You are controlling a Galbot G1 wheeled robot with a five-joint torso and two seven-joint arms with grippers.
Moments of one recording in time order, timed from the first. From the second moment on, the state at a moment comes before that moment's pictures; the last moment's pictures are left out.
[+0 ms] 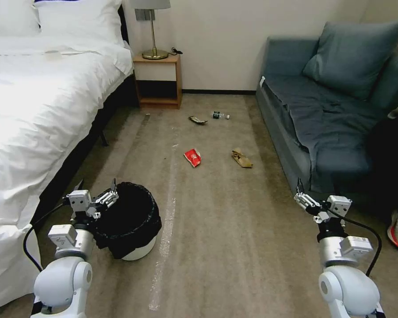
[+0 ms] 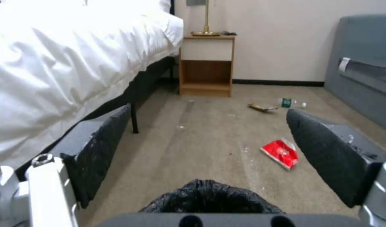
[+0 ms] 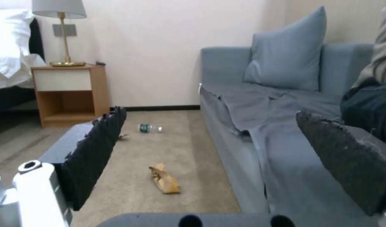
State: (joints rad) left arm 1.39 -1.44 -0.77 -2.07 -0.18 0.15 0.08; right arm -1.48 1.36 0.71 2.07 0.25 0.04 0.09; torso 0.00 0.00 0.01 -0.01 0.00
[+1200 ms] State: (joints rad) left arm 1.37 -1.46 -0.77 -2.02 -0.30 0.32 -0.29; right arm -1.47 1.36 0.70 2.05 0.26 0.04 0.09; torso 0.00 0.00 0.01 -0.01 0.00
